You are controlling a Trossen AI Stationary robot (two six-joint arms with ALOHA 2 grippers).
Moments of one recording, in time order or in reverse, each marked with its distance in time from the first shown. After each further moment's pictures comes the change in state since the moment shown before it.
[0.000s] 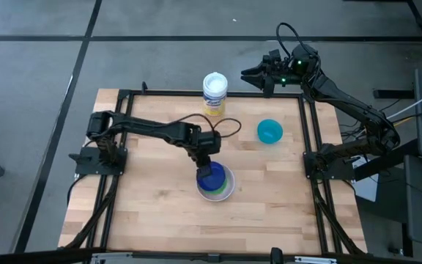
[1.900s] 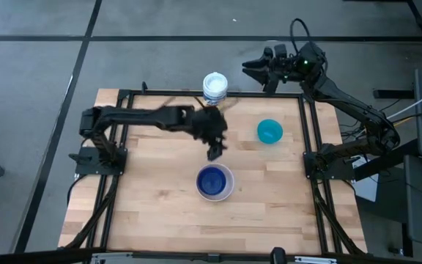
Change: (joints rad) left arm 0.093 -0.087 0.111 0.211 -0.024 0.103; right arm 0.000 0.000 0.000 0.193 -0.004 0.034
